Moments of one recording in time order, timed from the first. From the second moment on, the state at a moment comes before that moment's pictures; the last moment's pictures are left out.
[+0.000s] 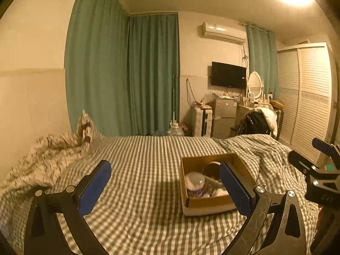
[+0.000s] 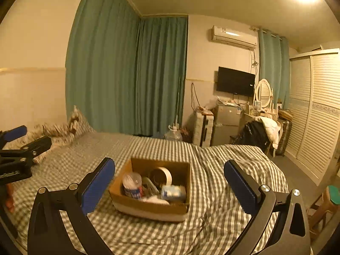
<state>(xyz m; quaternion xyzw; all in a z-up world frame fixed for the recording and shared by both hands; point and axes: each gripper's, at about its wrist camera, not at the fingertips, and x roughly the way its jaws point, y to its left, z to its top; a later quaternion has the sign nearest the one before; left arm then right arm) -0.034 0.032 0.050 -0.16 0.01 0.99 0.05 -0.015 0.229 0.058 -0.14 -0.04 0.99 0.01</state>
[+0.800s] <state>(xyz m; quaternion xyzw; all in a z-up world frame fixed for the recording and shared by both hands) -0.037 0.039 0.035 -0.19 0.03 0.98 0.04 -0.030 0.238 0.045 -0.16 -0.01 0.99 0.01</state>
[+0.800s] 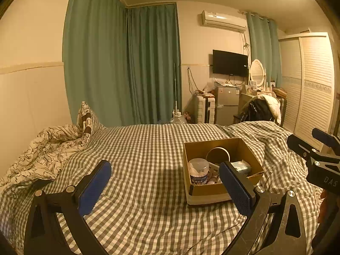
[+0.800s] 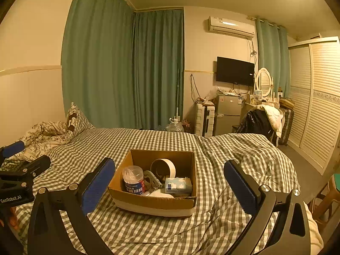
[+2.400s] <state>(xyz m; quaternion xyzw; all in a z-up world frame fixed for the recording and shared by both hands) -0.039 0.032 0.026 -0.20 0.02 0.98 0.04 -0.031 0.228 0.034 -0.17 -0.01 0.99 0.01</state>
